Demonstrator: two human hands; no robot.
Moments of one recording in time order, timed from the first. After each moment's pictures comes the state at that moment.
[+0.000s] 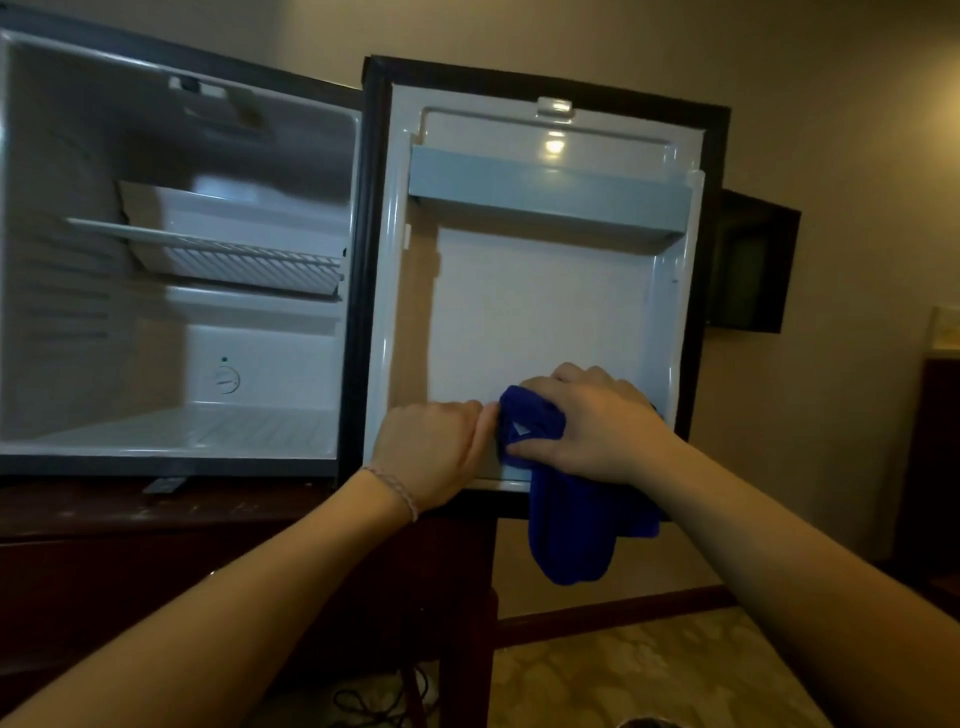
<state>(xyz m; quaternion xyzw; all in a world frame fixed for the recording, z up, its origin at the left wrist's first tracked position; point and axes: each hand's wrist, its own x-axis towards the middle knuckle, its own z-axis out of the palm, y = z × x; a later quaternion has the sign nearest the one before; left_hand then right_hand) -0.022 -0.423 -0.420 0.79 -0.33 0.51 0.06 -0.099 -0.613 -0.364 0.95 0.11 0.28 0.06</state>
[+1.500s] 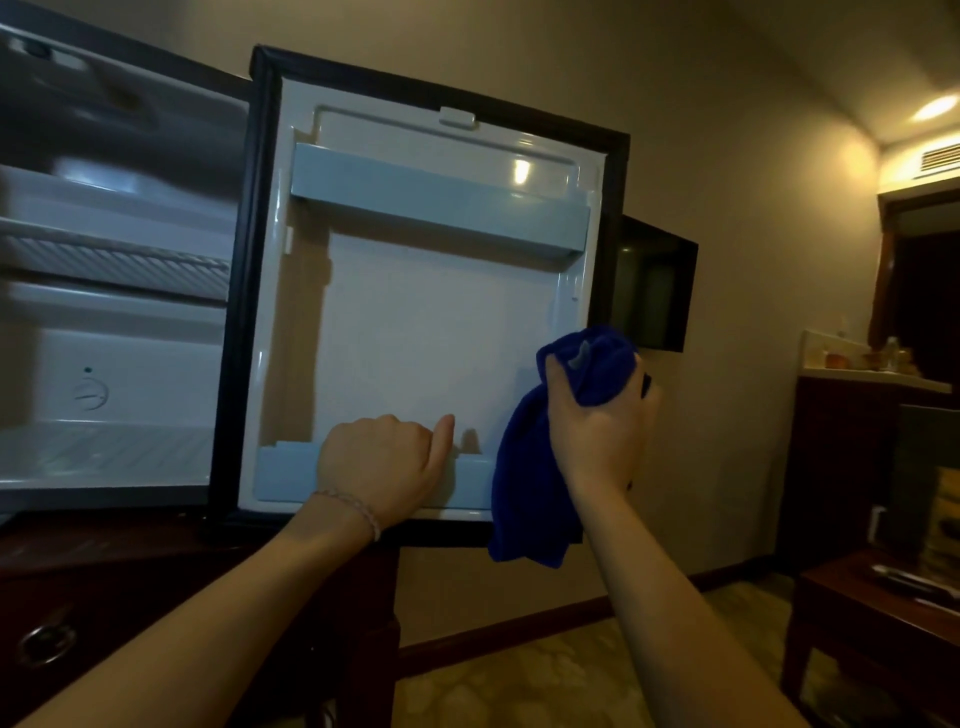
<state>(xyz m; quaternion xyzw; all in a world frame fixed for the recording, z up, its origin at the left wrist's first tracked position) -0.047 -0.485 -0.407 0.86 -0.22 0.47 0.03 -0.102 -0.668 -0.382 0.65 -0.07 0.63 -0.43</state>
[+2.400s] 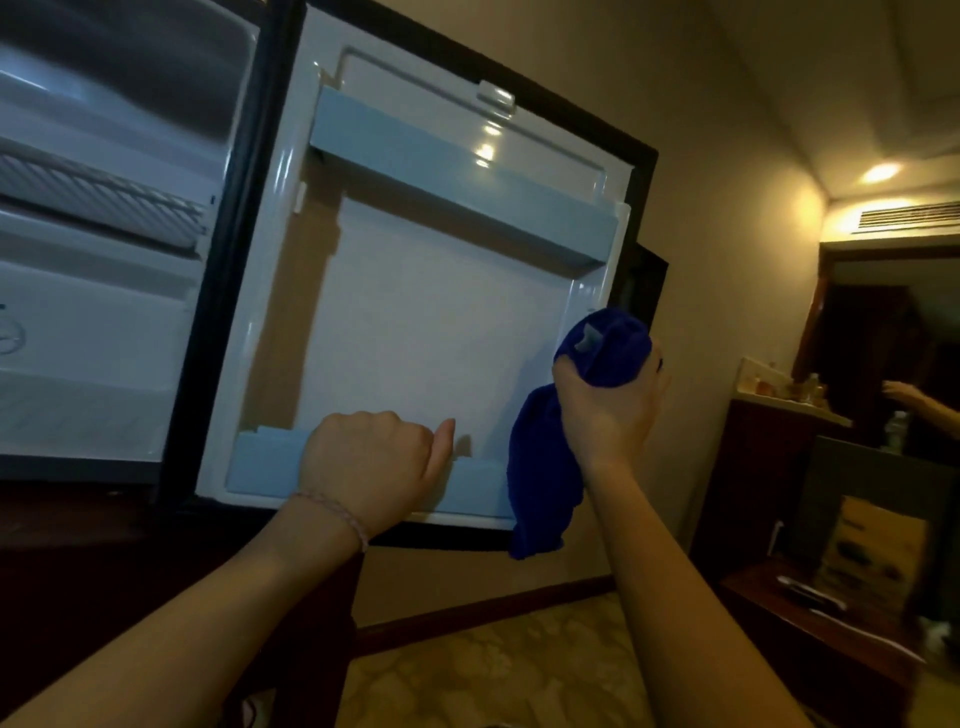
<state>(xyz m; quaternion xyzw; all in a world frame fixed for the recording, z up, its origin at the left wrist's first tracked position) -0.036 -0.481 -0.409 0.81 -0.28 0.51 0.09 -0.087 -0.676 -0.351 0.65 -0.07 0.62 -0.44</state>
